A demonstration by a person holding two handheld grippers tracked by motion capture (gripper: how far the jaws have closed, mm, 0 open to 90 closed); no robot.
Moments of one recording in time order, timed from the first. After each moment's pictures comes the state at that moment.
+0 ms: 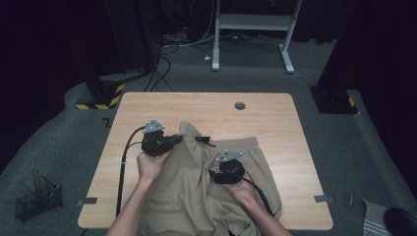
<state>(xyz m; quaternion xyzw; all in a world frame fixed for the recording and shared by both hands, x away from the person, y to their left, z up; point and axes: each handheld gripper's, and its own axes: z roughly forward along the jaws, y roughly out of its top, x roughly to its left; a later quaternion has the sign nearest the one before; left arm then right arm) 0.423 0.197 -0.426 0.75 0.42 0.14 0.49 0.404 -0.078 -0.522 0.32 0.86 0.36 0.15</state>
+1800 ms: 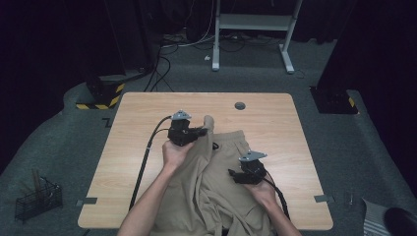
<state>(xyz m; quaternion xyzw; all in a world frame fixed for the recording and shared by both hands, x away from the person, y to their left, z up) 0.470 0.128 -0.429 0.76 0.40 0.08 0.50 0.405 -0.148 -0.521 0.36 0.85 0.35 0.16</state>
